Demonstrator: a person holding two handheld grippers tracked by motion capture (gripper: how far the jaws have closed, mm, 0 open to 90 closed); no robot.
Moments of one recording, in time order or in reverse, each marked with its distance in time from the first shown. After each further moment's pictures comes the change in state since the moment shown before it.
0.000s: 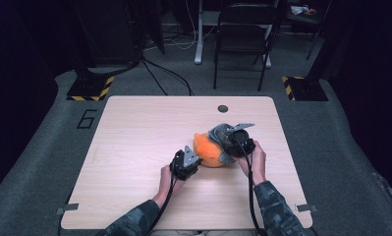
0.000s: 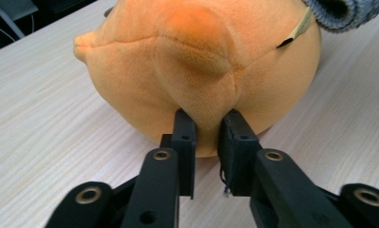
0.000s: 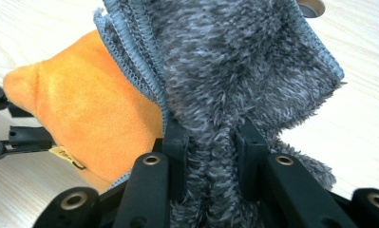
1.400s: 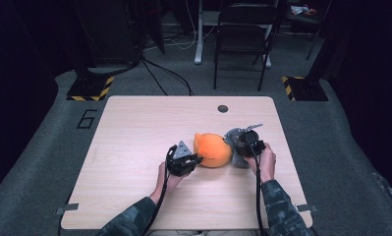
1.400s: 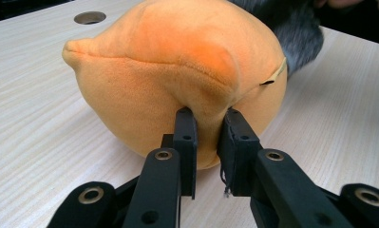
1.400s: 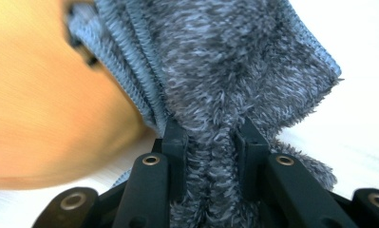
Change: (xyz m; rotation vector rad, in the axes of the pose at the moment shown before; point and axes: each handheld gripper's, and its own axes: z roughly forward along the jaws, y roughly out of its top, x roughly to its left) left arm 0.019 0.004 -0.008 -0.061 -0.170 -0.134; right arm -0.040 -0.018 0.012 0.116 -0.098 0.078
